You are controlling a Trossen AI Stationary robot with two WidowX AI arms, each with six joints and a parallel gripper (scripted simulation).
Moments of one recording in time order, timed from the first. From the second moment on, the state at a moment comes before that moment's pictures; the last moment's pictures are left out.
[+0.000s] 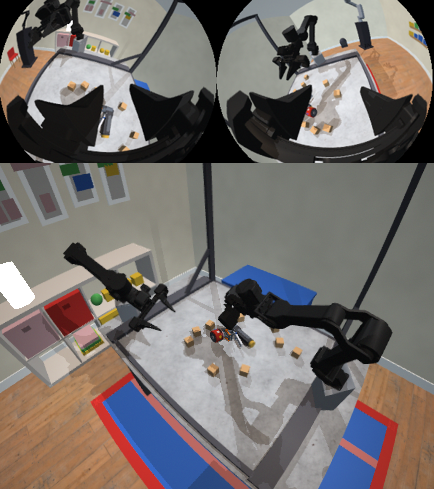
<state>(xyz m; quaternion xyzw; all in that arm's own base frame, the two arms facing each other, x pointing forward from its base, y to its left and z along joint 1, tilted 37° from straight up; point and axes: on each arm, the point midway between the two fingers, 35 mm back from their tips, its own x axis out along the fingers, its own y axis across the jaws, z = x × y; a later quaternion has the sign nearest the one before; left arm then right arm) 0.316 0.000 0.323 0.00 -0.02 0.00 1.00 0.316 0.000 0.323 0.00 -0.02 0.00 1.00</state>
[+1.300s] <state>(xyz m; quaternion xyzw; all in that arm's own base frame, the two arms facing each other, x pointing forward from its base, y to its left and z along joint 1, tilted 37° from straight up) 0.316 0.000 0.323 0.00 -0.02 0.00 1.00 0.310 -0.061 0.322 0.00 -0.02 -0.10 0.99</state>
